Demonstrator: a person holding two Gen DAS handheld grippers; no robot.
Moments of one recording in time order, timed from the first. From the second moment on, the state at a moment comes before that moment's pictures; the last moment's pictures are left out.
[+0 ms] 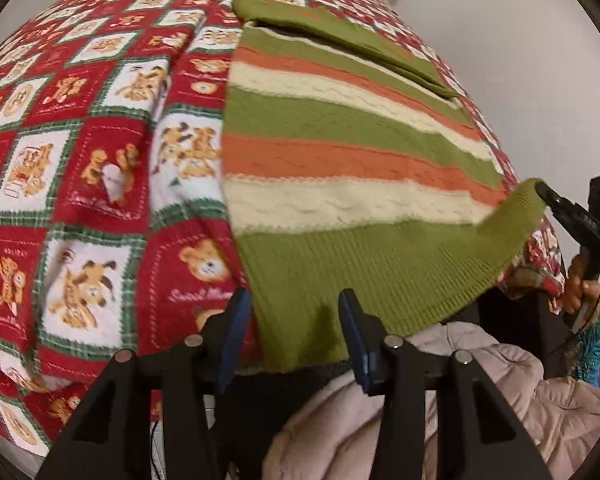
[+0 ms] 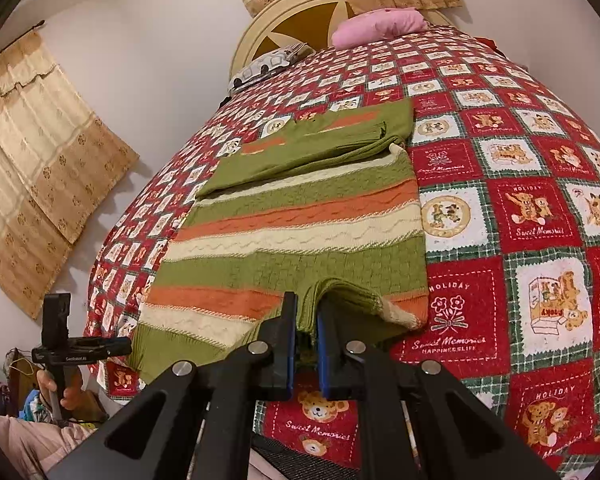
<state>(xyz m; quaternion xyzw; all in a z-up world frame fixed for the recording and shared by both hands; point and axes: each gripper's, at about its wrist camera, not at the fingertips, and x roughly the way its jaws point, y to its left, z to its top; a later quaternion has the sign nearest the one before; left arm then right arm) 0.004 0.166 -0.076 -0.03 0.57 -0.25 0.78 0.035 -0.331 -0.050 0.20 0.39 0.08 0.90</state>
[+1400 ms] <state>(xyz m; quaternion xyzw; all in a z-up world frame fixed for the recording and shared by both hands) 0.183 0.150 -0.040 -0.03 0.46 -0.20 0.86 0.179 -0.377 -0.086 0.25 0.39 -0.01 0.89</state>
